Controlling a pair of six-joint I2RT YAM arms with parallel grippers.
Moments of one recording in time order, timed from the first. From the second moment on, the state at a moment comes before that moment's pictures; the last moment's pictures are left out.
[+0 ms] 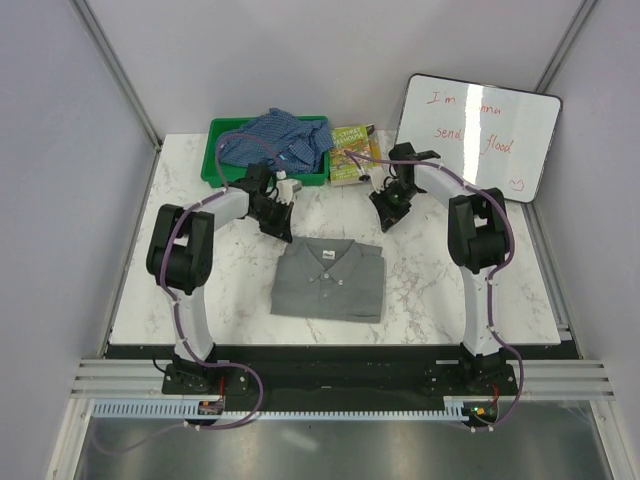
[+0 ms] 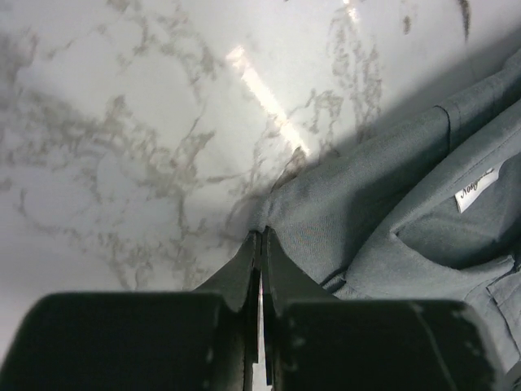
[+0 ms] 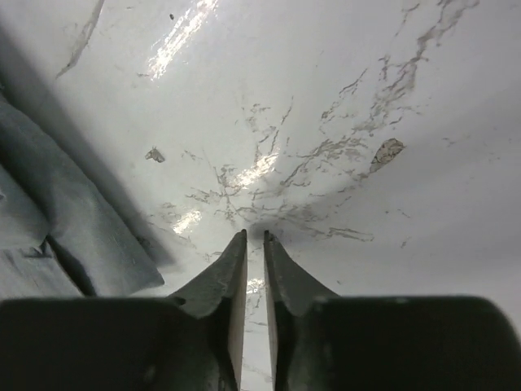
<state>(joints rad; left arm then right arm) -0.28 2.02 1.36 -0.52 0.49 0.20 0.26 2.25 1.80 -0.95 -0.40 -0.49</state>
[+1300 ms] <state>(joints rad) -0.25 1.90 1.25 -0.82 0.63 0.70 0.36 2.17 1.66 -1.05 -0.65 -0.56</state>
